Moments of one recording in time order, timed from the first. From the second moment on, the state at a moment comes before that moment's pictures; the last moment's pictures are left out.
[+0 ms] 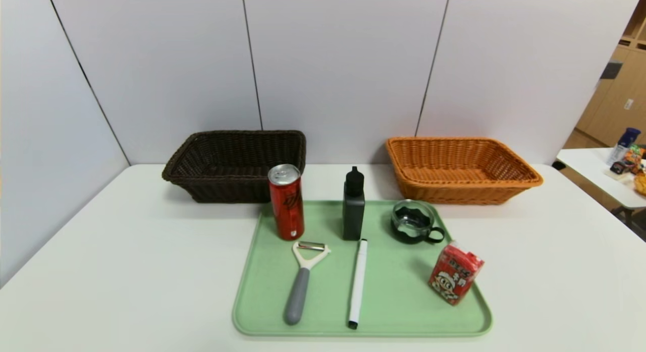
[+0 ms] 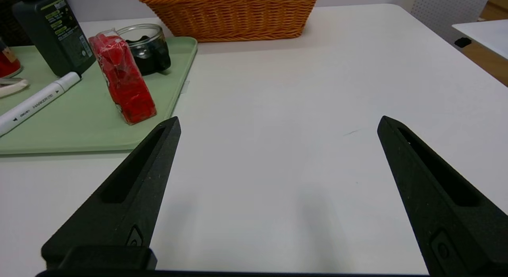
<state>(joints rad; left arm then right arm) -0.01 0.00 0.00 -0.02 -0.01 -0.01 0.00 0.00 0.00 -0.01 -0.01 0.05</state>
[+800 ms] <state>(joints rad) -0.01 0.24 -0.49 0.25 -0.08 -0.07 0.01 0.39 -0.63 0.21 0.11 0.09</state>
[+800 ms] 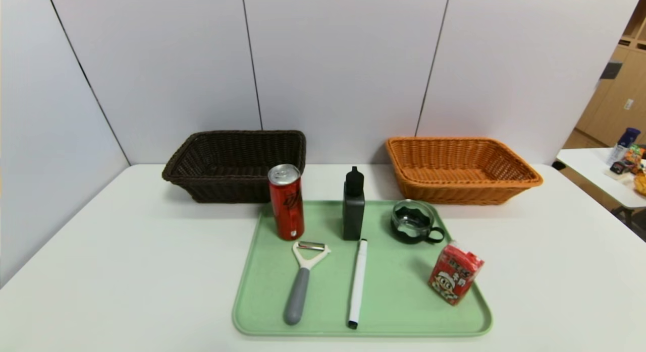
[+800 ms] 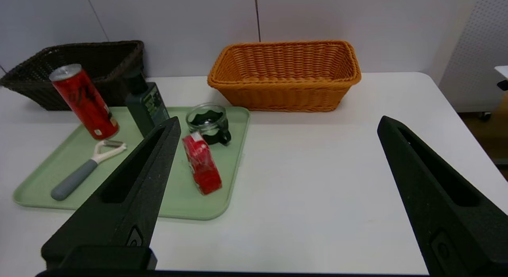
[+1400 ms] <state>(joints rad) -0.08 0.87 -1.09 0.42 -0.10 -0.19 0.03 1.05 -1.29 0.70 0.11 0.13</state>
